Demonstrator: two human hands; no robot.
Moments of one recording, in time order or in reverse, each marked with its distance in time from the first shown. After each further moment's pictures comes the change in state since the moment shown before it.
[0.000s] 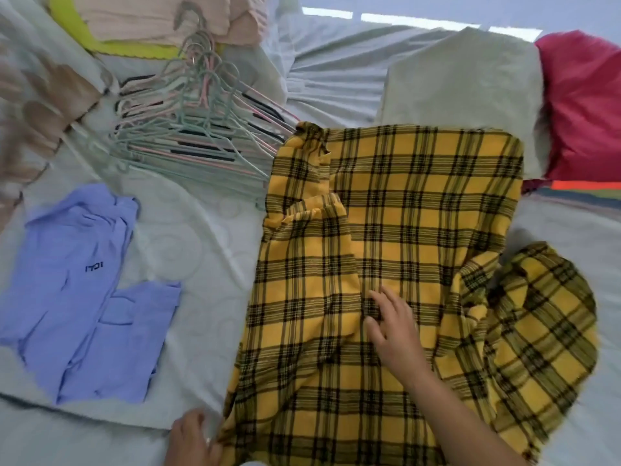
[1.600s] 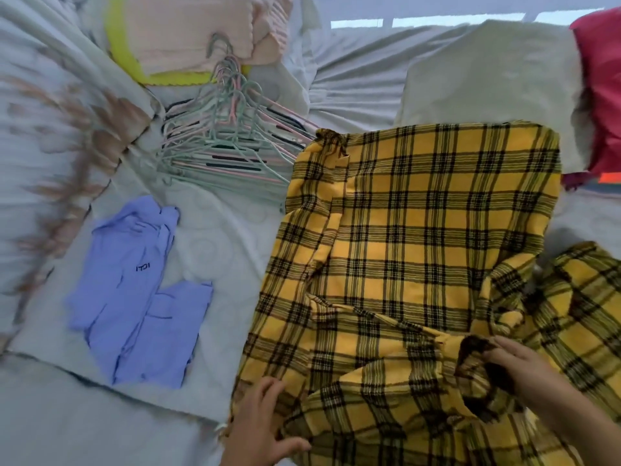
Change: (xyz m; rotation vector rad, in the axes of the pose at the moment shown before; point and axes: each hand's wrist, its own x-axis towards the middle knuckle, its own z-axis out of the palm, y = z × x) left_hand -0.051 0.093 -0.015 0.344 -0.096 0.480; right_hand -0.028 0.074 -0.101 0.783 -0.280 0.642
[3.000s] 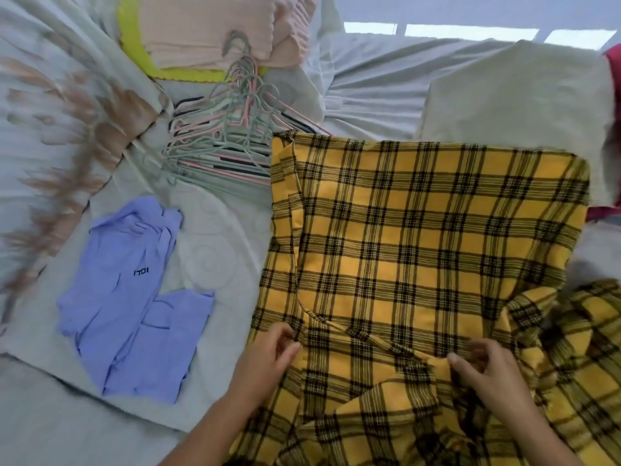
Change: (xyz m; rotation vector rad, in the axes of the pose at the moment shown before) left_hand 0.056 0.043 -0.086 -0.292 0.247 0.054; right_hand 0.047 -0.002 0.034 -0.591 0.308 -0.186
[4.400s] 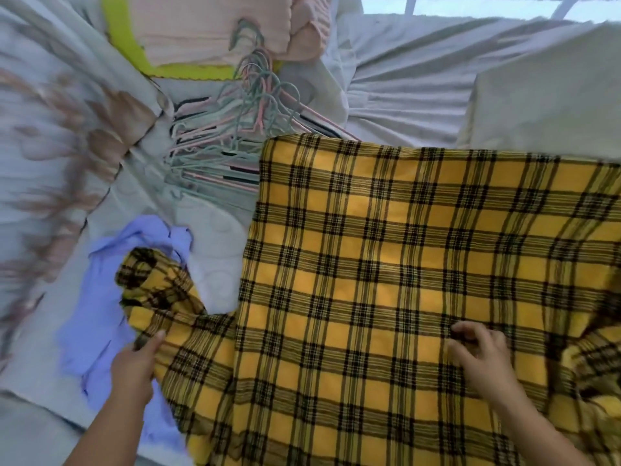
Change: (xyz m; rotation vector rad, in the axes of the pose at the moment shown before) left_hand 0.068 -0.175 -0.131 -0.548 0.566 -0.867; right_hand 0.043 -0.091 0.049 0.206 0.025 -0.069
